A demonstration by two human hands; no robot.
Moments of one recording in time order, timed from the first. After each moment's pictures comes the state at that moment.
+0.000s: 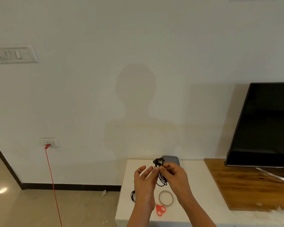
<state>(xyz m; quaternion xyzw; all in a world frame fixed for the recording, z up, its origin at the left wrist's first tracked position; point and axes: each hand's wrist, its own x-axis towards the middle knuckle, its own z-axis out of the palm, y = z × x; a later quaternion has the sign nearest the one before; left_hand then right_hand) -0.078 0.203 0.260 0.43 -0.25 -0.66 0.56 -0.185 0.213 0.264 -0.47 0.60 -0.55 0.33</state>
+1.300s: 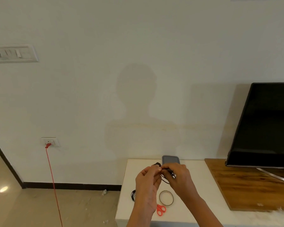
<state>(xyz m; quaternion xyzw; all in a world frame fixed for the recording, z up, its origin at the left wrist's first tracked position) -0.071 0.221 0.297 0.42 -0.23 -0.71 0.52 -0.201 0.214 0.262 -0.70 0.55 -0.45 0.03</state>
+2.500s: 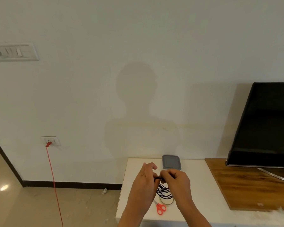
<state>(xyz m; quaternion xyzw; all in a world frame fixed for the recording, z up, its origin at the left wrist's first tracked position) -0.044 0.216 0.272 0.45 -0.81 -0.13 0.36 -0.171 0.224 0.263 -0.45 0.67 -0.52 0.29</state>
